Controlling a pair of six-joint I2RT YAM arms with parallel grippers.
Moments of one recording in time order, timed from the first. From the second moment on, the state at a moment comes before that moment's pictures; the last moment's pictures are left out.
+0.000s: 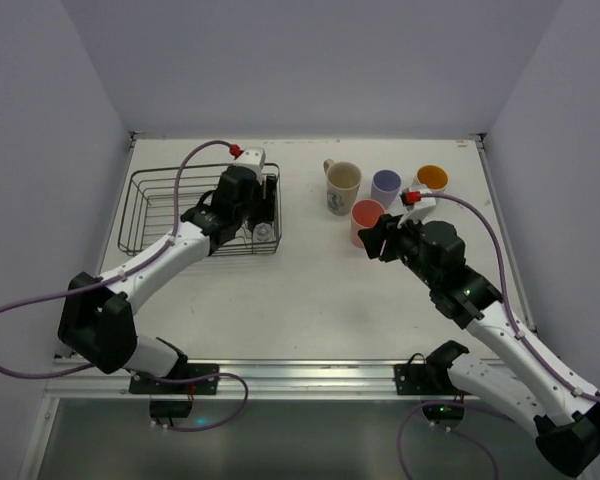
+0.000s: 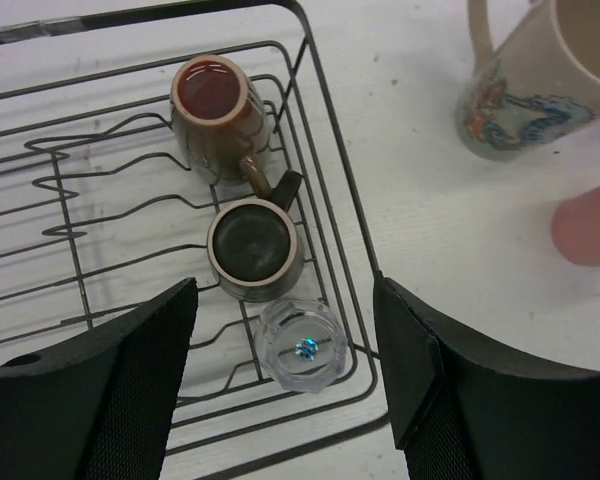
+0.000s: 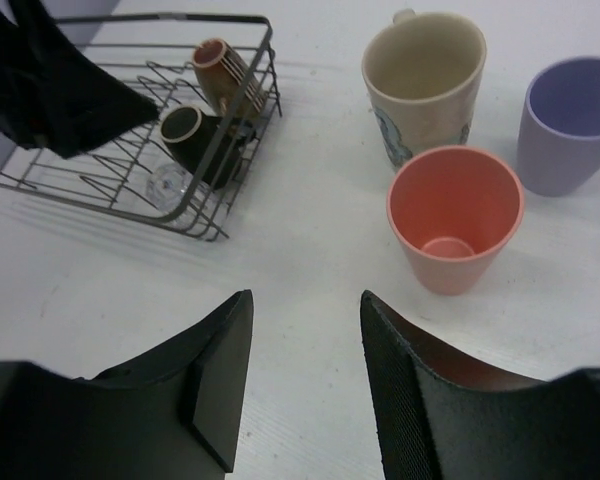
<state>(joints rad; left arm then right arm) -0.54 1.42 1.09 -0.23 -0.24 -0.27 0.58 0.81 0.76 -0.23 0.08 0.32</state>
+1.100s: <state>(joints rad) -0.46 1.75 1.21 -0.20 -0.19 -0.16 0.58 0.77 0.73 -0.13 0.01 0.35</state>
